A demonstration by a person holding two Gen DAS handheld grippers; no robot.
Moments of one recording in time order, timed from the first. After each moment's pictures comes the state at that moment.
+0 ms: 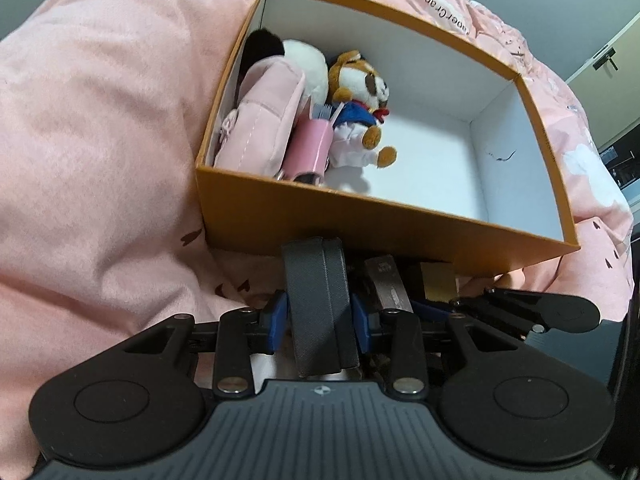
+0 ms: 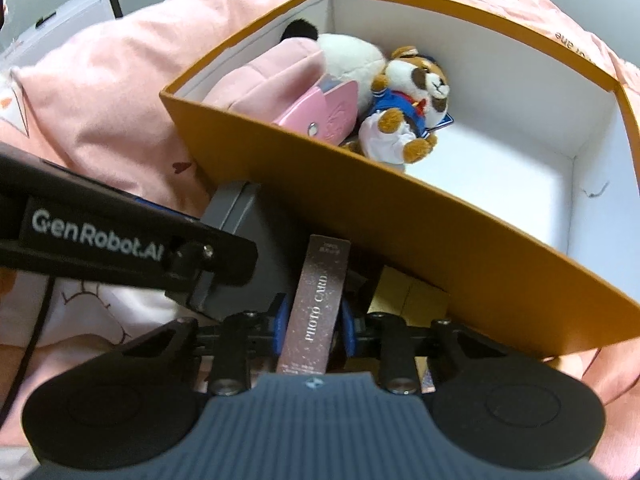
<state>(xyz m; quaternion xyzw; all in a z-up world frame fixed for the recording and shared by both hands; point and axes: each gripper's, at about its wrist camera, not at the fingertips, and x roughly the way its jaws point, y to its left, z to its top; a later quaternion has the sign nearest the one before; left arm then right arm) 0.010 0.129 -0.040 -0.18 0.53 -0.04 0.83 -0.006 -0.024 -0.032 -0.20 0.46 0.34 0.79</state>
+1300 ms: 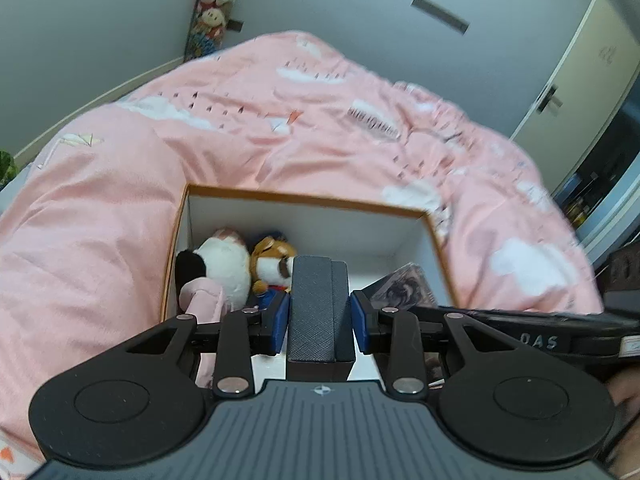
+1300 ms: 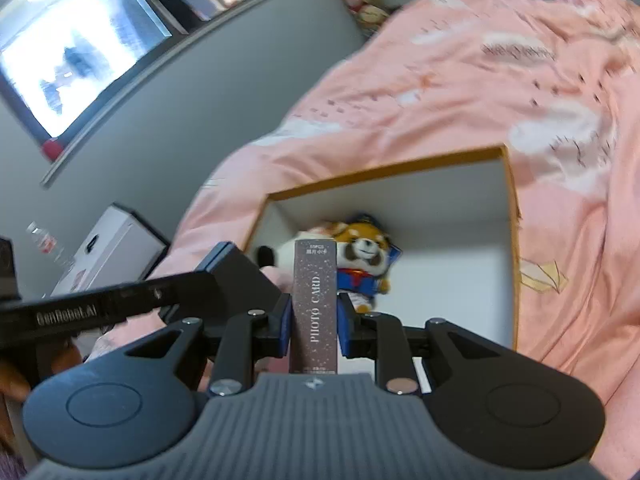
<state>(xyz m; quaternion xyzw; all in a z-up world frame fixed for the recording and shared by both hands) 0.063 0.107 0.066 -0.14 0.41 -0.08 0.90 0.094 -0.116 0.076 0.09 0.44 0.37 0.82</state>
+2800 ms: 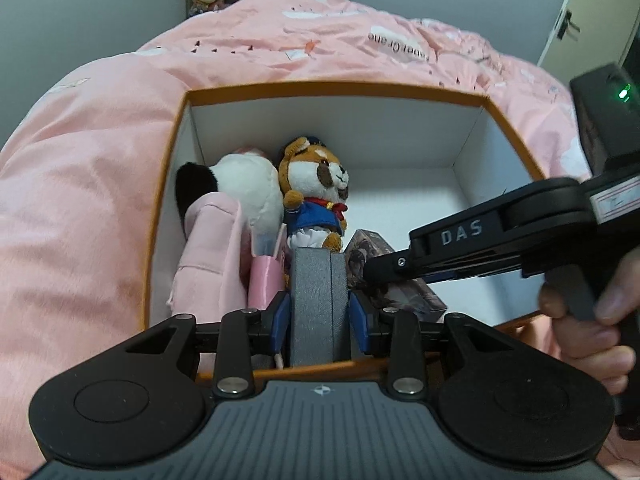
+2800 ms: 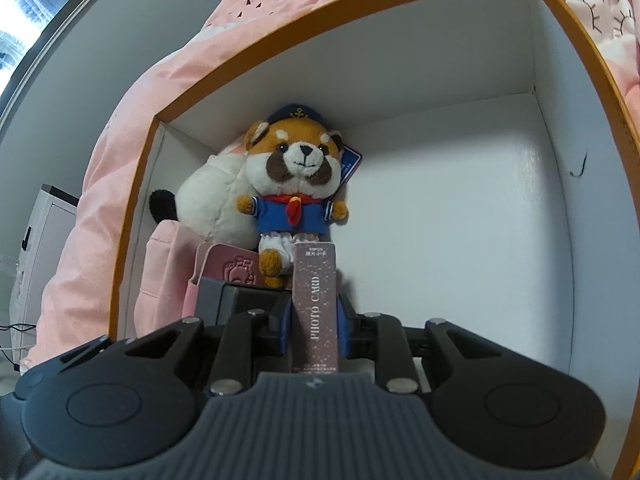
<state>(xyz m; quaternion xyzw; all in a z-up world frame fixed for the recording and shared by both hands) 0.054 0.096 -0.022 -0.06 0.45 -0.07 0.89 0.146 -0.056 -0.028 0.09 0.57 0.29 0.77</state>
